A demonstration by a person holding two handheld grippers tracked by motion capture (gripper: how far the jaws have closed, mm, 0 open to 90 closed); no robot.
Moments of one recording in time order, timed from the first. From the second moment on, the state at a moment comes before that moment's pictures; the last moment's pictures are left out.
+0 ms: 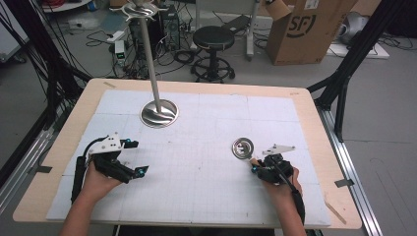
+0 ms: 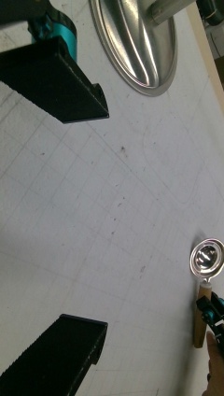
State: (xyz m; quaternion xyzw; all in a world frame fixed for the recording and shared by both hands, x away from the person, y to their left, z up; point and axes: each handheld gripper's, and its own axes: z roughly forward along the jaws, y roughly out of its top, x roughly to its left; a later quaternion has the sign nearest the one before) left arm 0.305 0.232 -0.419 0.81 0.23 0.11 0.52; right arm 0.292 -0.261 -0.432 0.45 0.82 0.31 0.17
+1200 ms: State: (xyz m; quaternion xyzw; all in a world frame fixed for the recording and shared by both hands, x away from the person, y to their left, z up) left arm 0.306 0.234 -0.419 0.81 0.23 0.11 0.52; right arm 0.294 -0.252 -0.433 0.44 0.84 0.26 0.21
